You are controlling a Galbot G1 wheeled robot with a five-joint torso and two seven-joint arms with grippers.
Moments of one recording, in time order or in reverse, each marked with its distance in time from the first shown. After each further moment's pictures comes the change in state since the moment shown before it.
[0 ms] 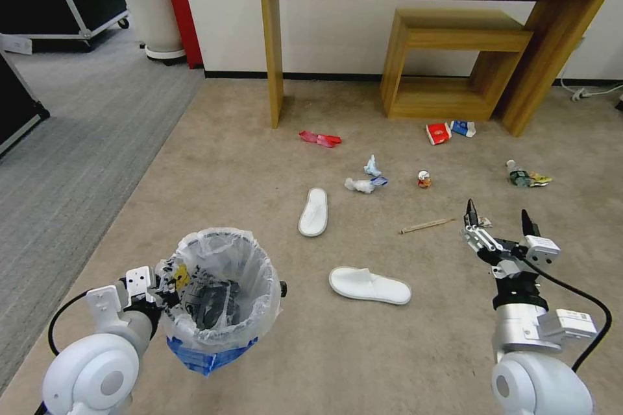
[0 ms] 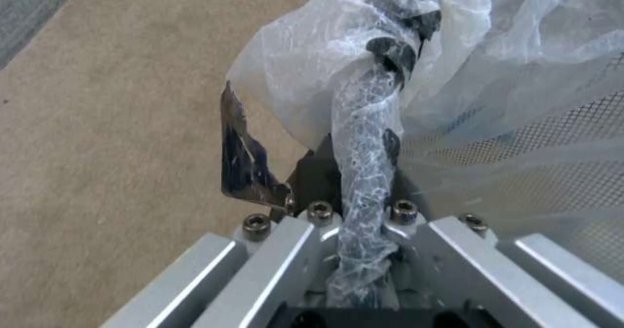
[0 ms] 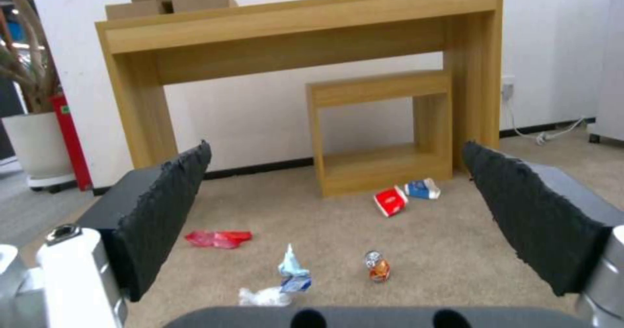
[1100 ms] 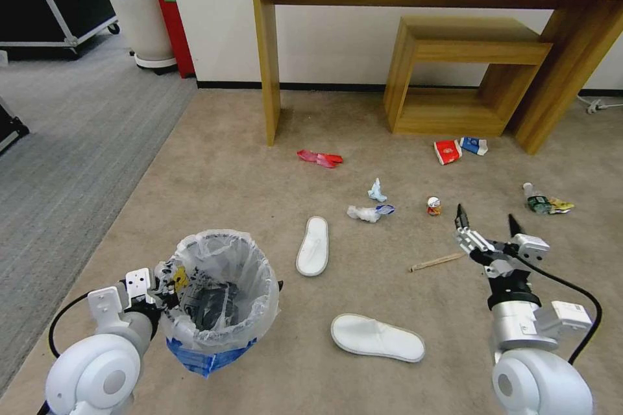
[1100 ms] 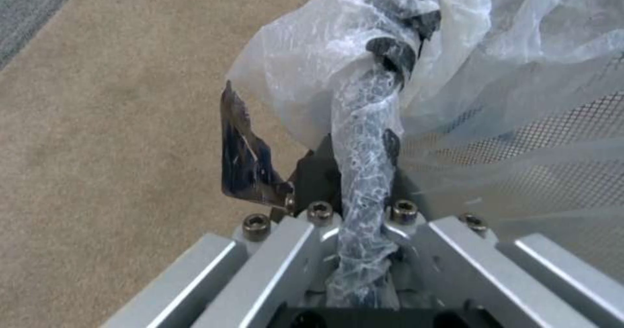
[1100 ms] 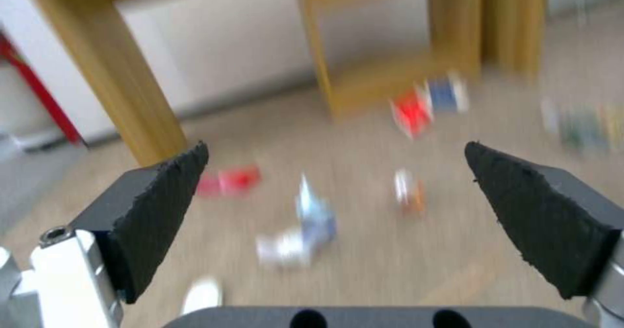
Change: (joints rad) left arm -0.002 -0.007 0.004 0.021 0.010 -0.005 0.001; right arm 0.002 -0.080 -0.024 0.044 0.248 -0.315 0.170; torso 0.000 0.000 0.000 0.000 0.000
